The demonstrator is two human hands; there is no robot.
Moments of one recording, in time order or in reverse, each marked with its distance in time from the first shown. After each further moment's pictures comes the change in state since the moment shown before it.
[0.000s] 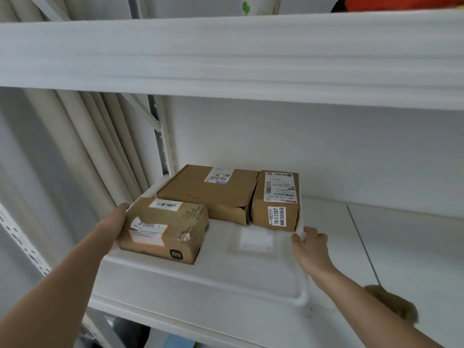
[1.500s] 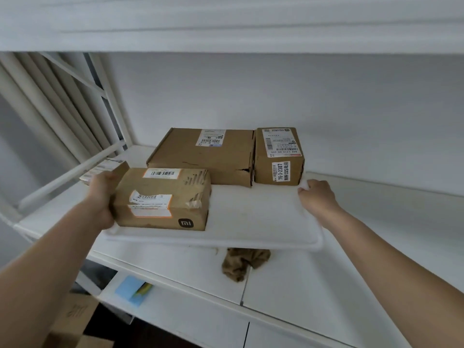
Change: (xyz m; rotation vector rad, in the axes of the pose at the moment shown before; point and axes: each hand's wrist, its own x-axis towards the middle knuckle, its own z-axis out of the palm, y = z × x) left_hand -0.242 0.006 0.191 -0.431 -0.035 -0.096; right_hand 0.110 0.151 -0.245 -0.193 -0.084 -0.128
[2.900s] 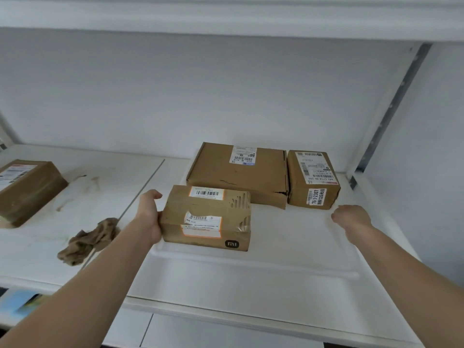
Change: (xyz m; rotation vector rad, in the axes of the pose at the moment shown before) left_hand -0.238 -0.182 0.325 0.095 -0.253 -0.231; right_hand 0.026 0.412 -0.251 -0.098 0.084 0.497
